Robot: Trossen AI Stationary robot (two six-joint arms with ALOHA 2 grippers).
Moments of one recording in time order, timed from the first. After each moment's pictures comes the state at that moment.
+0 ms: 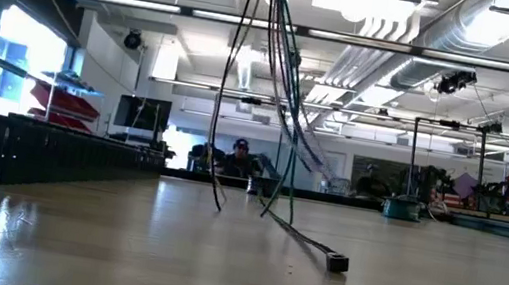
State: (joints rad) left arm 0.06 1.33 0.66 0.85 0.49 0.02; right arm 0.30 1.58 1.60 -0.01 0.47 0.11
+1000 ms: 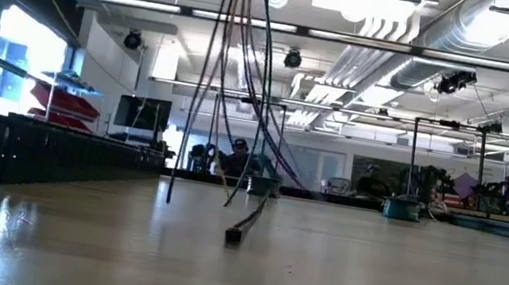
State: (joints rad) left arm -0.02 1.55 0.89 0.75 0.83 -0.13; right arm 0.39 1.57 1.61 -0.15 0.85 0.08
